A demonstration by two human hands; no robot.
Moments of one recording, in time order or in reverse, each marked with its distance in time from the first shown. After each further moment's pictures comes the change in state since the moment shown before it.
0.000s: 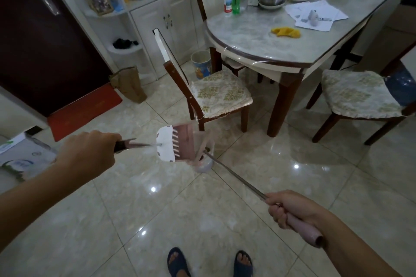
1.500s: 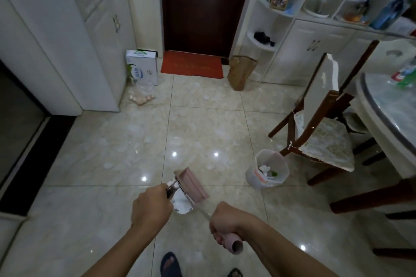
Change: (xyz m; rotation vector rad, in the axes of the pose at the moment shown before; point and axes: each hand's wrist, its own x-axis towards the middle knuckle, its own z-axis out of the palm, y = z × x) left_hand -0.255 -0.127 0.297 -0.956 -0.052 -0.868; right_hand 0.086 0.179 0.448 -1.567 -0.107 0.088
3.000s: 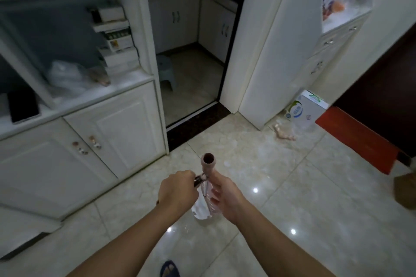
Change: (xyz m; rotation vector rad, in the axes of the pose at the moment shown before) left_hand -0.068 -0.303 -0.138 -0.098 0.248 -0.594; right_hand 0.030 -0.278 0.306 0.156 -0.358 -0.319
